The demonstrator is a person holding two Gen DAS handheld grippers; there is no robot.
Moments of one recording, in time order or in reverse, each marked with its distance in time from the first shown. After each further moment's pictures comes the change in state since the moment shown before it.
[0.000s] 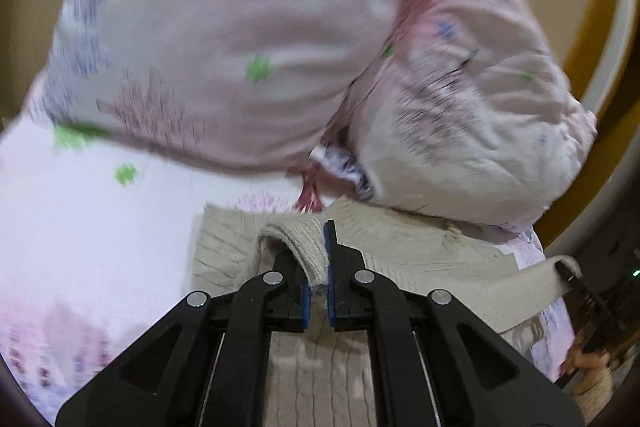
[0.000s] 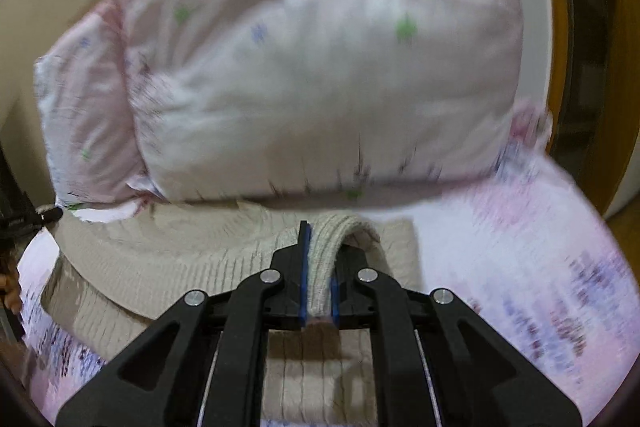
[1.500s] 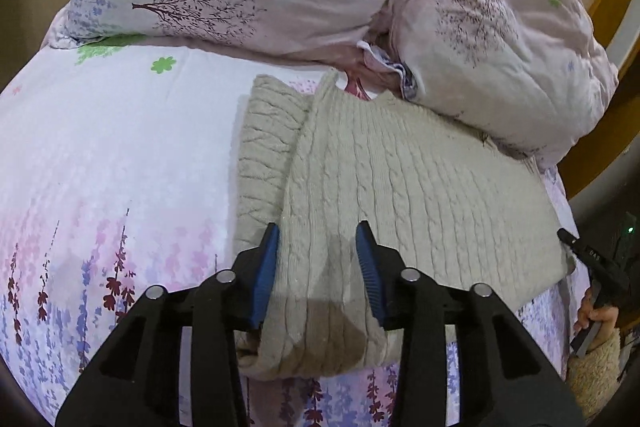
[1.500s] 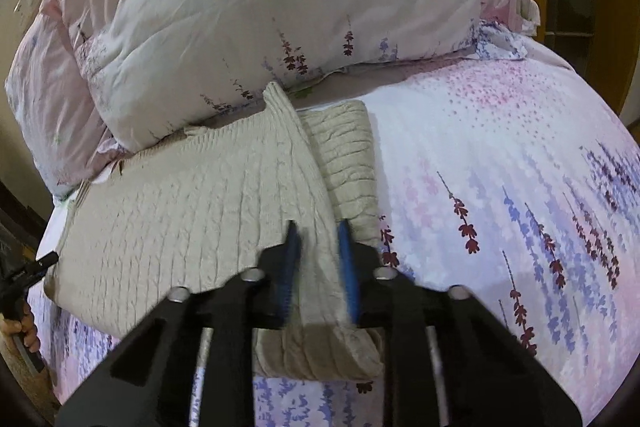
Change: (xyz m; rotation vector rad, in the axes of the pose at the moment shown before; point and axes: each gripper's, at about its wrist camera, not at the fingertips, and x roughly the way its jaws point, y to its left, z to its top) left arm -0.009 0.025 -0.062 0.042 0.196 0.083; right arm 0.021 -0.063 -0.048 0.131 0.225 0.045
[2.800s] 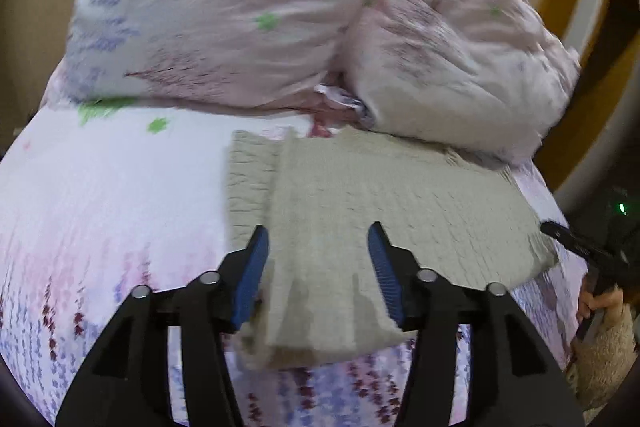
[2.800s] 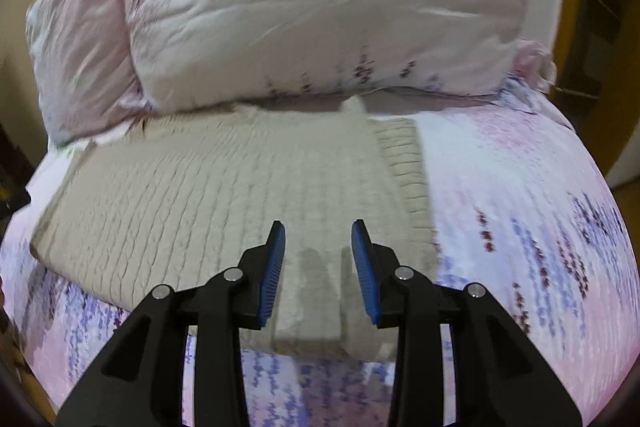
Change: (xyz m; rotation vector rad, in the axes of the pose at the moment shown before) left arm -0.040 -0.027 -0.005 0.147 -0.119 -0.044; right arm -0.017 0.068 -0.012 -0.210 -0.001 -0.079
